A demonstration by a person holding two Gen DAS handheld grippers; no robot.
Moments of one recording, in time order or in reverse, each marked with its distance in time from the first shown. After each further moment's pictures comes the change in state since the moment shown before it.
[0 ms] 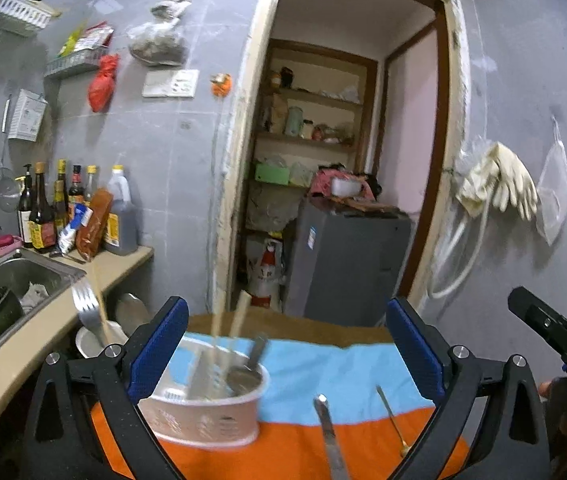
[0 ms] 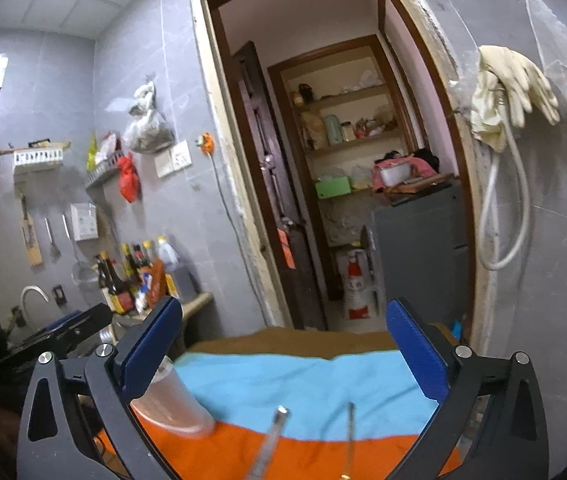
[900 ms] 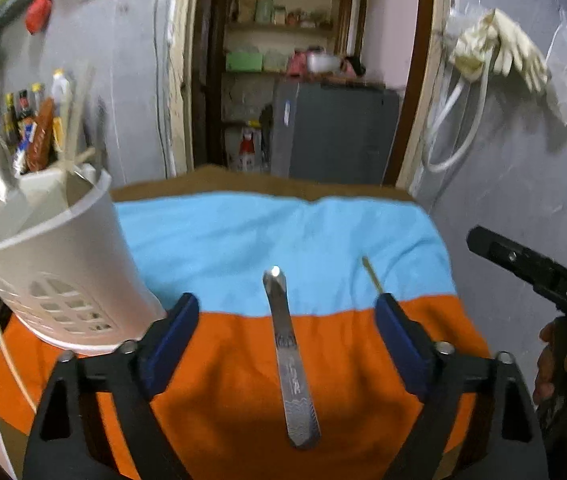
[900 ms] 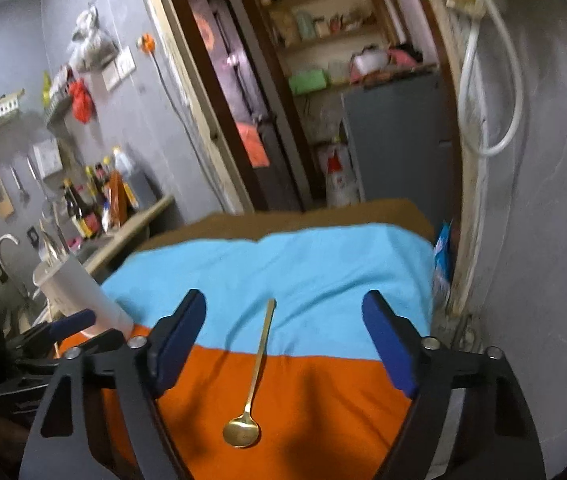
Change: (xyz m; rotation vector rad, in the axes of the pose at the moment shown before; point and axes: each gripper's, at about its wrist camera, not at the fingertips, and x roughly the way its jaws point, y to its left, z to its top) left arm 0.106 -0.060 -0.123 0.088 0.422 -0.029; right arm 0.072 -0.102 -0.077 0.073 0.387 -0.010
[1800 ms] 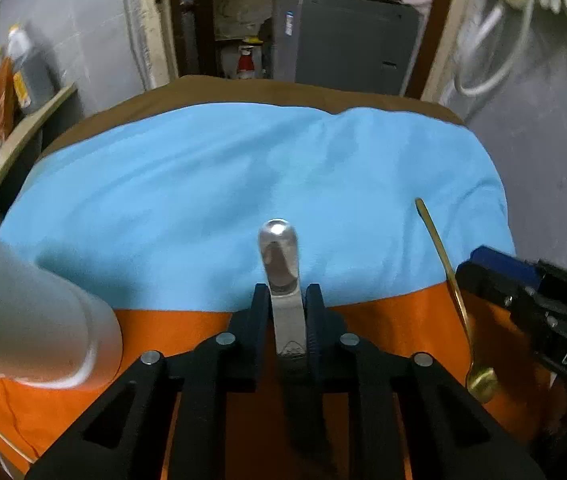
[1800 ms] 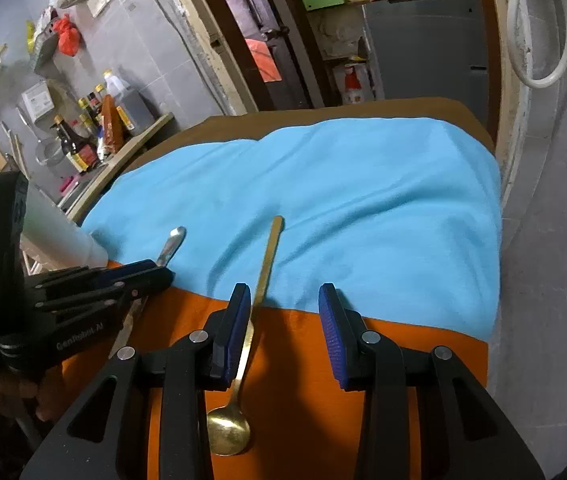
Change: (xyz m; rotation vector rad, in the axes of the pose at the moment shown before) left arm 0.089 0.016 0.007 -0.004 0.293 0.027; right arm 0.068 -0.006 -0.022 -0.010 0.293 0.054
